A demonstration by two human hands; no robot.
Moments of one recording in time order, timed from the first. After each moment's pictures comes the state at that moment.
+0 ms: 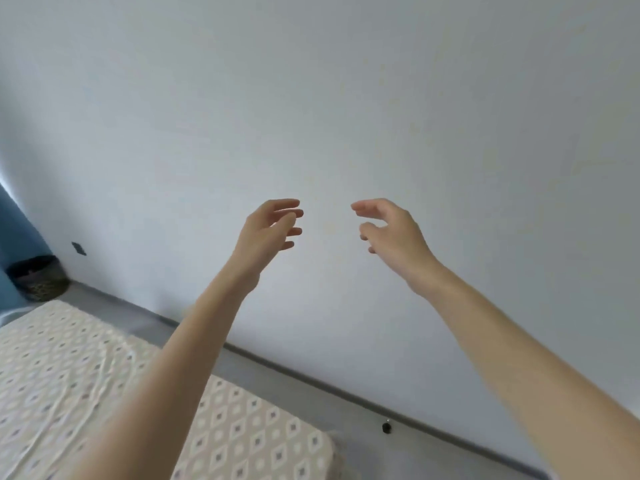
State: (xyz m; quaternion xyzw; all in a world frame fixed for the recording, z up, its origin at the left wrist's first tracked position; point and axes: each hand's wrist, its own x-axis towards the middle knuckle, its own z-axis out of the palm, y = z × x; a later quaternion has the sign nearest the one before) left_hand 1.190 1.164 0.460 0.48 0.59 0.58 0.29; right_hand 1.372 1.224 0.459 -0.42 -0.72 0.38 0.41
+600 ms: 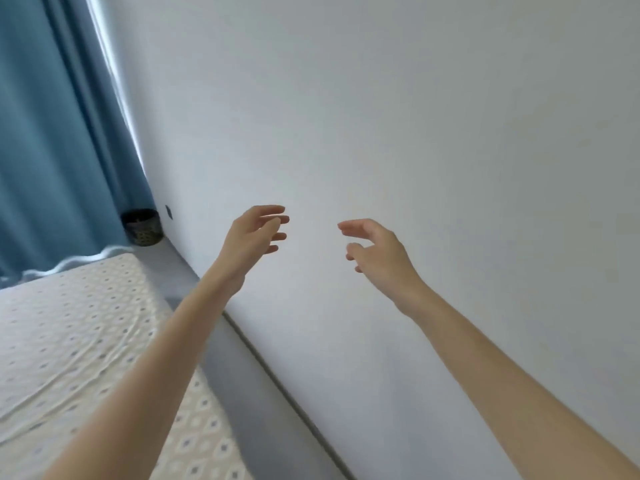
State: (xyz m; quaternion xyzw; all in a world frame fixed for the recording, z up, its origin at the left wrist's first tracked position) left_hand 1.131 1.357 0.443 0.32 0.68 0.63 0.17; right_hand 1.293 1.479 0.446 -0.26 -0.80 0.46 0.28
